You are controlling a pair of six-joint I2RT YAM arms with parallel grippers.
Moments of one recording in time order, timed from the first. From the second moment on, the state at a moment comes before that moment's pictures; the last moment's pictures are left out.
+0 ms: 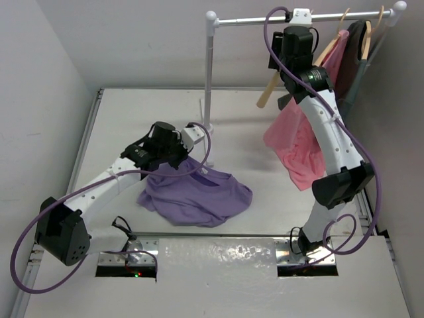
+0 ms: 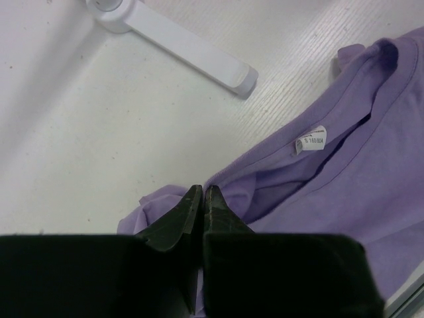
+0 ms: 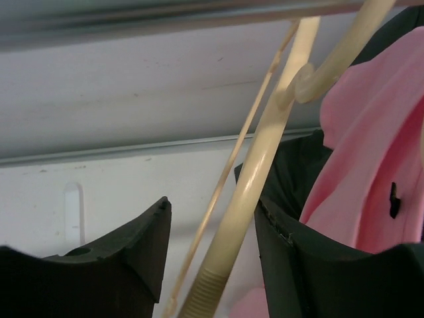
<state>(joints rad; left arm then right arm) -0.52 1.25 0.95 -0.43 0.16 0.35 0.31 1.80 2.11 -0.58 0.49 0.07</state>
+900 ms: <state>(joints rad) -0.52 1.24 0.93 -0.41 0.16 0.34 0.28 1.61 1.79 -0.37 0.22 0.15</state>
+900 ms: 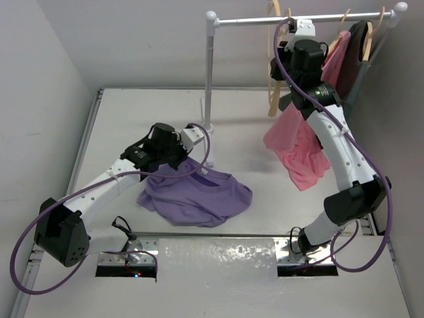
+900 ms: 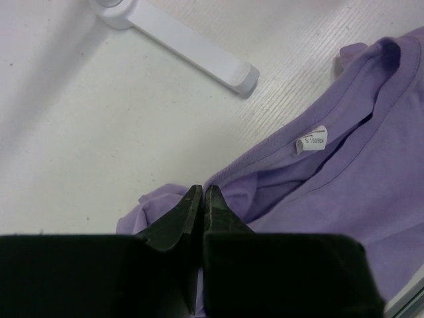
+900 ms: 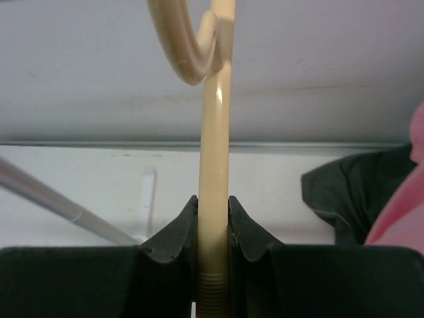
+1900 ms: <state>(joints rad) -0.48 1.28 0.97 -0.40 0.08 0.29 0.28 1.31 1.42 -0.49 -0.28 0.03</state>
